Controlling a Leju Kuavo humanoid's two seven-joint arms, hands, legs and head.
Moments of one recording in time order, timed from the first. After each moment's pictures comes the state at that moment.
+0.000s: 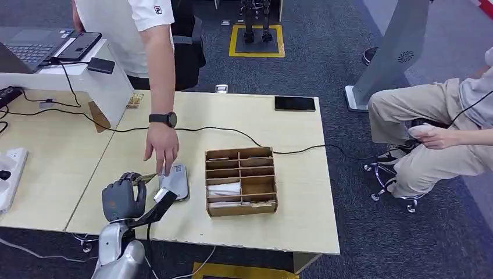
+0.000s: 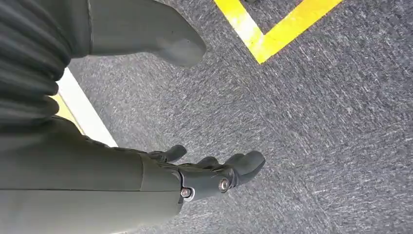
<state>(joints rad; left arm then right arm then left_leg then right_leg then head) -0.14 -0.08 0.18 -1.07 -1.21 0.71 -0.20 -0.04 0.23 -1.39 -0.41 1.09 -0.39 -0.08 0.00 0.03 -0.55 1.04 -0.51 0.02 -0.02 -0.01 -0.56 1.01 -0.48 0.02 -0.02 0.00</state>
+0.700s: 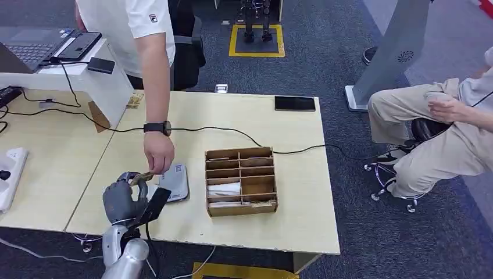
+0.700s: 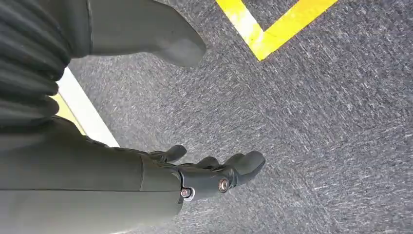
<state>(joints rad) -0.14 -0.13 0.18 -1.11 -0.89 0.70 -0.35 -0.04 0.24 -1.39 -0.42 1.09 -0.40 -0.08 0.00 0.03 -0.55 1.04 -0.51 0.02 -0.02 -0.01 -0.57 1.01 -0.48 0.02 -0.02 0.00</state>
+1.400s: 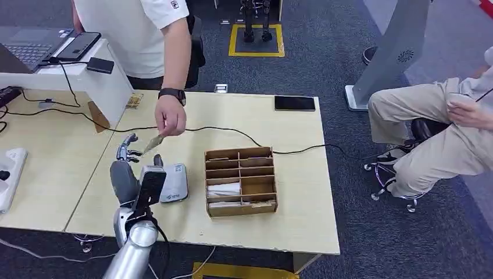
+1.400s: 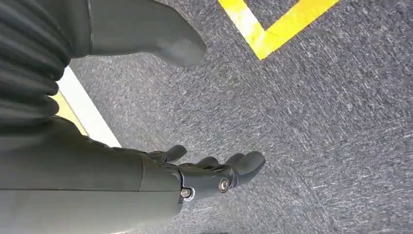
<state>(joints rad) -0.15 -0.12 -0.06 -1.32 -0.56 0.70 -0.36 -0.04 0.25 -1.39 -0.43 1.11 -0.41 -0.08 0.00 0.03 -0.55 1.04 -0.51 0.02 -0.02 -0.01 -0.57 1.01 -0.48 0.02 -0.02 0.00</state>
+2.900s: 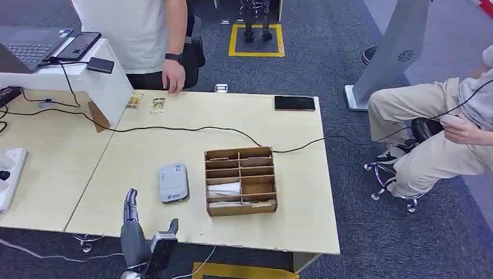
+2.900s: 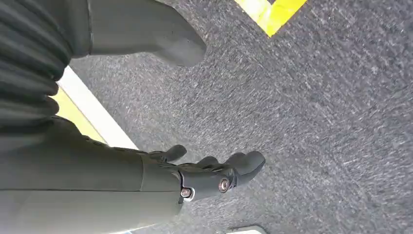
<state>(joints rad) 0.18 -0.25 0.02 -1.32 -0.57 0.70 -0.62 -0.02 0.32 -1.51 -0.57 1.11 -0.40 -0.06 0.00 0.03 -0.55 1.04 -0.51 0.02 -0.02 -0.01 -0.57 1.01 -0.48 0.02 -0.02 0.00</state>
